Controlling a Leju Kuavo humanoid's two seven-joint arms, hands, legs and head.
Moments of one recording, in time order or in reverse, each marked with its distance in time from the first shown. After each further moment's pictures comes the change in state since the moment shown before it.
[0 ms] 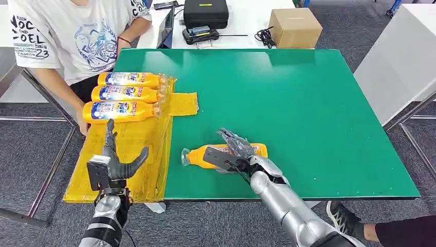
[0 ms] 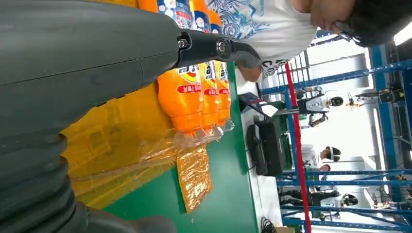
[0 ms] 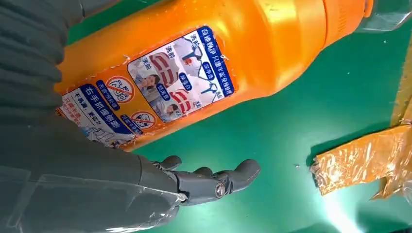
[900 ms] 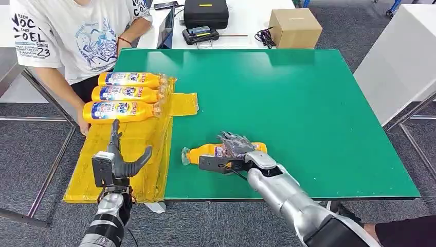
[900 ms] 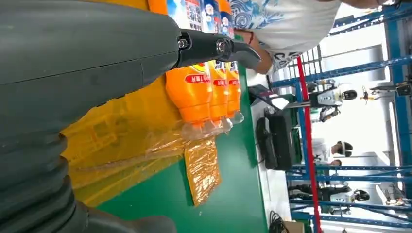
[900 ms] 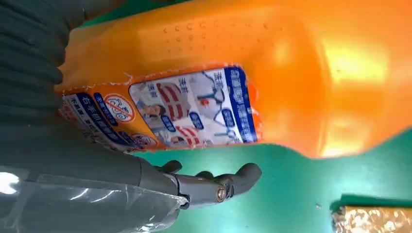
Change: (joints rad) left arm -0.031 -0.002 -0.008 0.063 0.009 -0.013 0.026; right arm -0.126 -0.018 0.232 0.146 0.109 0.064 0.141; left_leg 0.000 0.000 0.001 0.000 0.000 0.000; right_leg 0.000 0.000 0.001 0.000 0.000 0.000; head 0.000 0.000
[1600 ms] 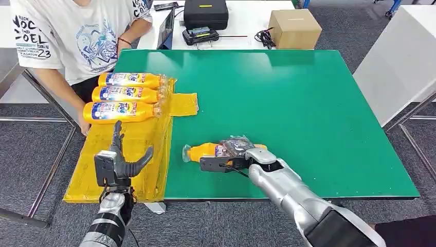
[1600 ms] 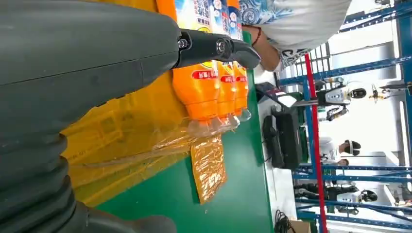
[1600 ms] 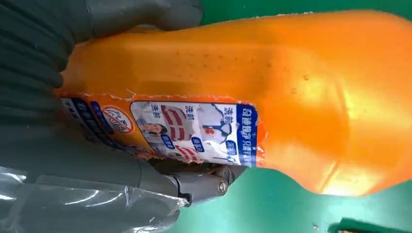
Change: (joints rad) left arm -0.017 0.000 0.001 0.043 0.010 -0.009 0.003; right arm -0.054 -0.008 0.083 0.061 -0.052 0.041 -0.031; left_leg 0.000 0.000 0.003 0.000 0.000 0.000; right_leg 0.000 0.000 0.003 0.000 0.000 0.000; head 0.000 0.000
